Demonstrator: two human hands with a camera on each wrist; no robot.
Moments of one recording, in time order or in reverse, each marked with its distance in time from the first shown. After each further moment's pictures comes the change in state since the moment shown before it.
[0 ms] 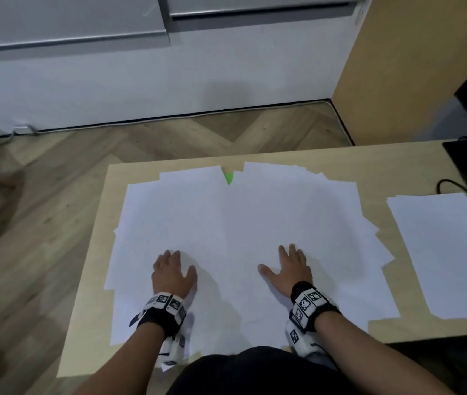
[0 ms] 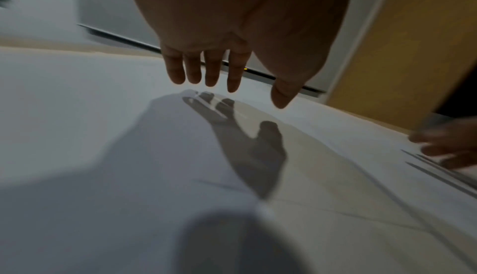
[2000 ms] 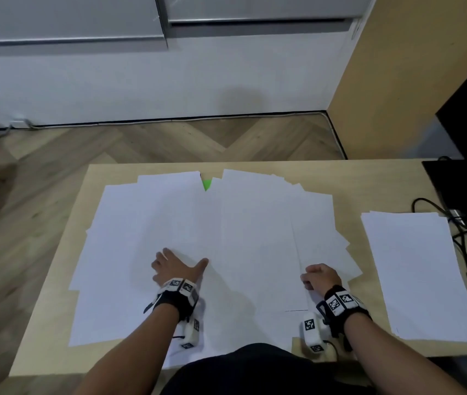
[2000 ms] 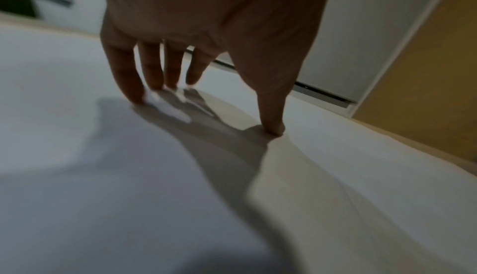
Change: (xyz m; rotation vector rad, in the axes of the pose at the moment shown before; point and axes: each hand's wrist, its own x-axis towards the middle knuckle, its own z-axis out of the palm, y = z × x) left_hand -0.003 0.118 0.029 -0.075 -0.003 -0.333; right_hand 0.043 0.150 -0.068 0.691 0.102 0.368
